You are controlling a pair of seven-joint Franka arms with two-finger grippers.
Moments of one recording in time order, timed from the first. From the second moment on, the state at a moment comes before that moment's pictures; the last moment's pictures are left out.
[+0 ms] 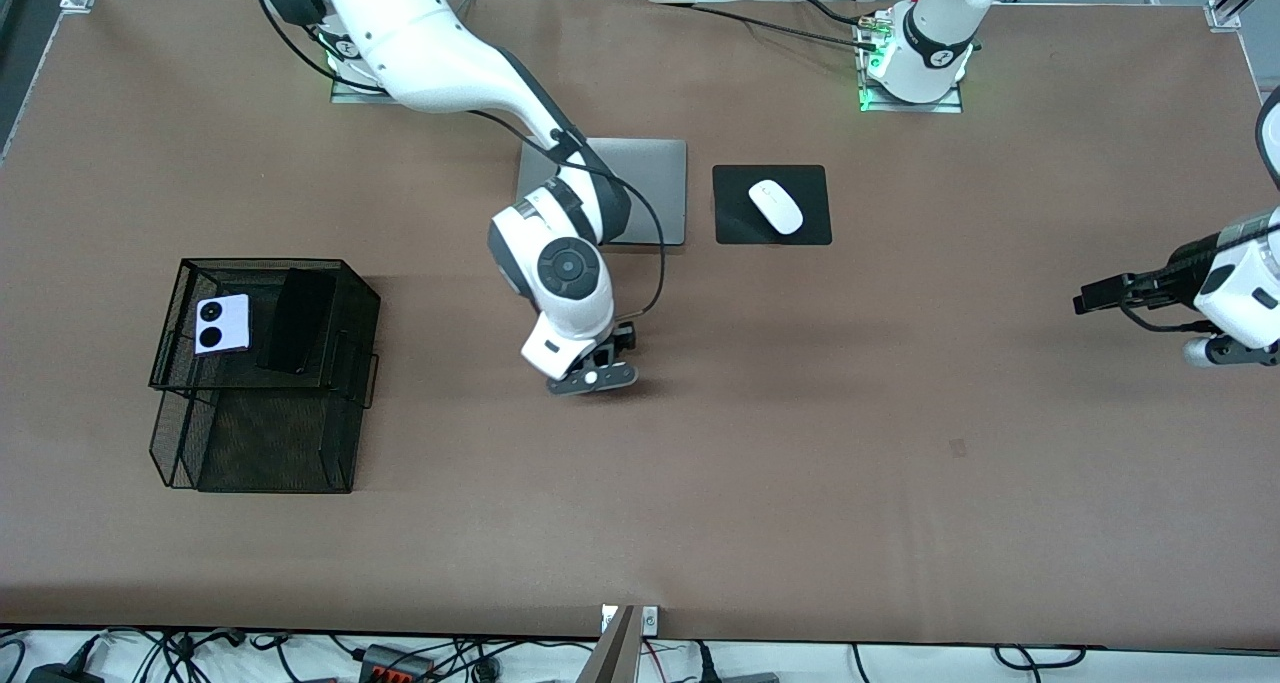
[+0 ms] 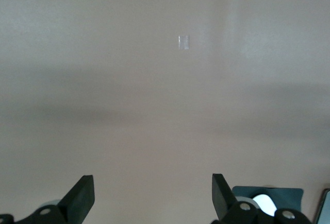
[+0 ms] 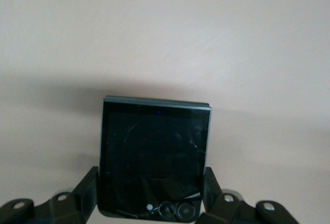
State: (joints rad) left arm -0.05 0.22 0.16 -1.59 -0.09 1.70 0.00; right arm 0.69 0.87 -0.10 -1.24 0.01 2.10 0.47
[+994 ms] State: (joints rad) left arm 0.06 0.14 0.08 -1.63 0.02 1.64 0.19; right arm 0.28 0.76 -0.25 -1.19 0.02 1.87 -0.10
